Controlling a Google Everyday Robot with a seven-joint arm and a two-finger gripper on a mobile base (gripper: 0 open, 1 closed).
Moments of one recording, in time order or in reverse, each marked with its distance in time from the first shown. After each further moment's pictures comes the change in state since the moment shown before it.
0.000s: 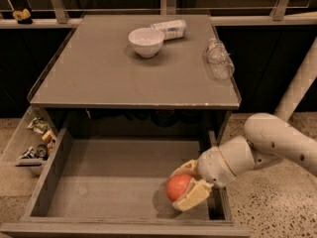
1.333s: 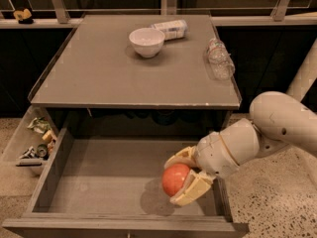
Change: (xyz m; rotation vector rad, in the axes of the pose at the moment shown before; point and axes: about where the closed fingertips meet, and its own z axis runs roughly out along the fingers) arm -0.065 0.029 -0.029 0.035 0.023 -0.208
